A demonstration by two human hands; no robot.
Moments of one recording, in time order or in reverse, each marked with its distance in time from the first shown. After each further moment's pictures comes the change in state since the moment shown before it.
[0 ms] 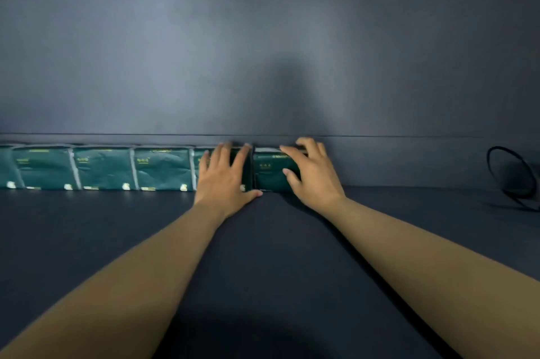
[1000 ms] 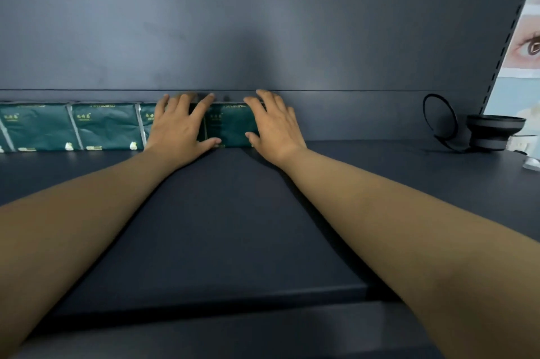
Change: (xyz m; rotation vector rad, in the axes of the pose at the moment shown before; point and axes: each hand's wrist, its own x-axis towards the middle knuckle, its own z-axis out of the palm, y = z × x) left_hand 0.002 -0.003 -0.002 0.031 0.195 0.197; right_hand -0.016 -0.003 -0.021 -0.203 -0.063 -0.042
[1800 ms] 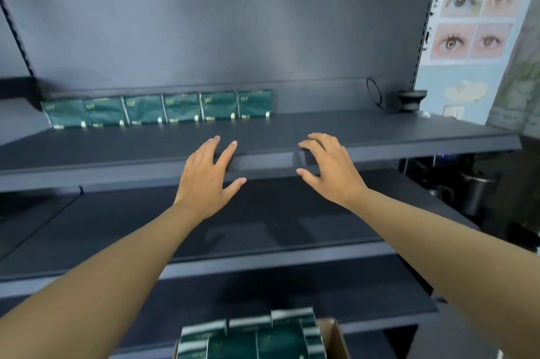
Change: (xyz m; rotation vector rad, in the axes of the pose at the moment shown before) left_hand -0.244 0.075 -0.222 -0.180 -0.084 -0.010; right_hand -0.272 -0.101 -0.184 0.146 -0.066 0.116
